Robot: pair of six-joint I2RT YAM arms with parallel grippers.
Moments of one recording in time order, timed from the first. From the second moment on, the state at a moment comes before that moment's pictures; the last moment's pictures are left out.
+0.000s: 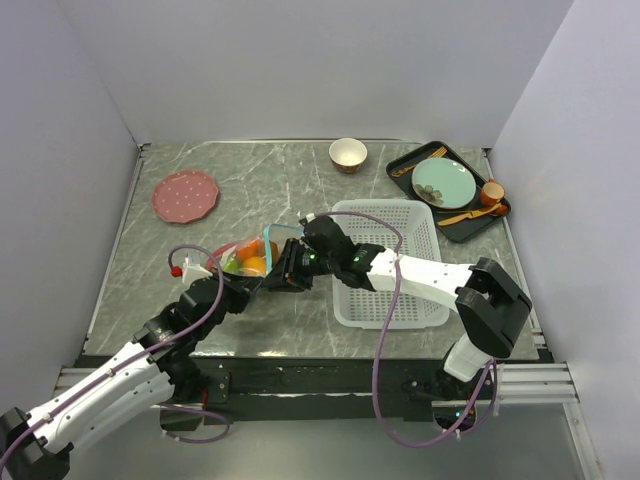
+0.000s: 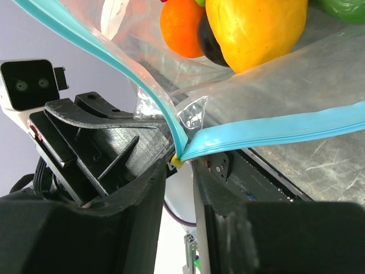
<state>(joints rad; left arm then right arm) -0.76 0.52 0.35 -0.25 -0.34 -1.48 0.92 1.61 1.05 -0.02 -0.37 1.24</state>
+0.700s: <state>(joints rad) -0.76 0.52 0.35 -0.24 -0.33 -1.48 0.91 1.62 1.05 -0.03 -0.38 1.23</state>
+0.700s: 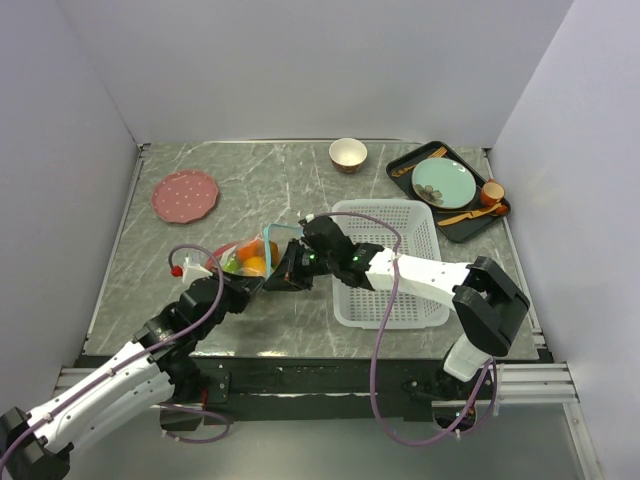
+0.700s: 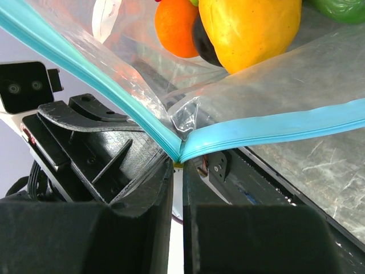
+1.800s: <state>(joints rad) -0.75 0.45 0.33 -0.24 -0.28 -1.49 0.86 1.58 1.05 0.00 -0.41 1.22</state>
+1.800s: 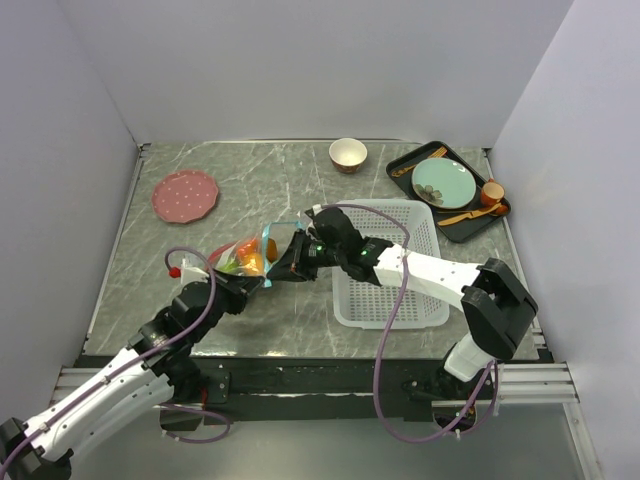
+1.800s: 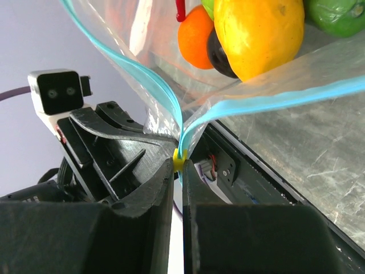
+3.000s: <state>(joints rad) -0.75 0.42 0.26 -0.22 -0.21 -1.51 0.87 1.55 0.97 0.03 -0.38 1.26</state>
